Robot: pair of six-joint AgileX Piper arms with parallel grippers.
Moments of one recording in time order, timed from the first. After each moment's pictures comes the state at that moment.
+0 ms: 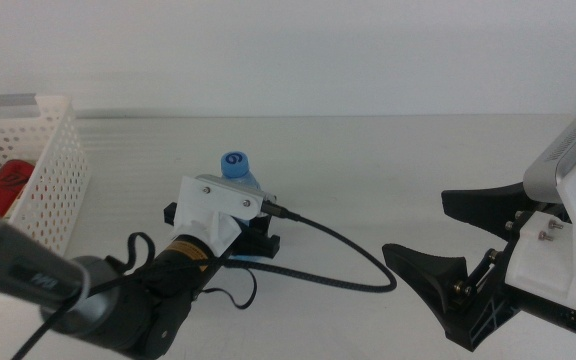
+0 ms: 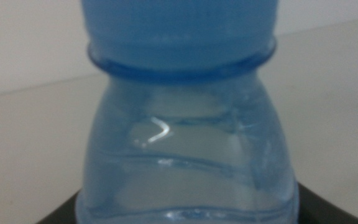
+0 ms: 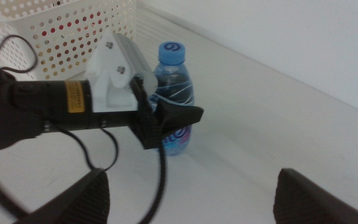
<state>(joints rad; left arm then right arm) -0.55 1.96 -0.64 -0.16 -1.07 0.04 0.73 0.94 -0.54 0.10 0.01 -0.13</state>
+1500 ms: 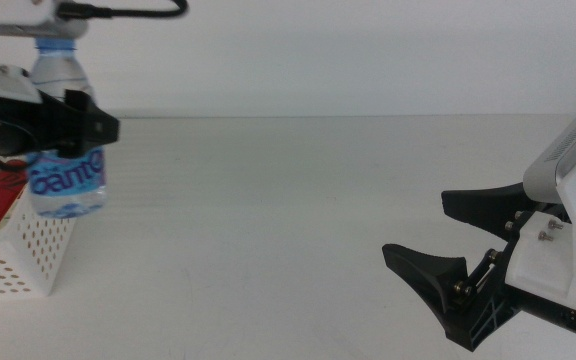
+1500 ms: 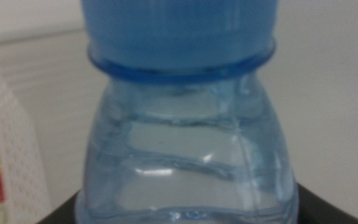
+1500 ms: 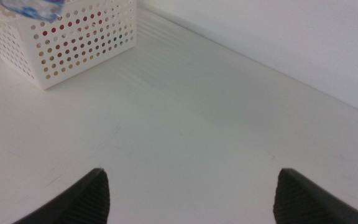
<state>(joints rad) -0.03 1.22 -1.02 -0.49 0.60 0.50 0.73 0.94 -0.54 0.10 0.01 -0.13</state>
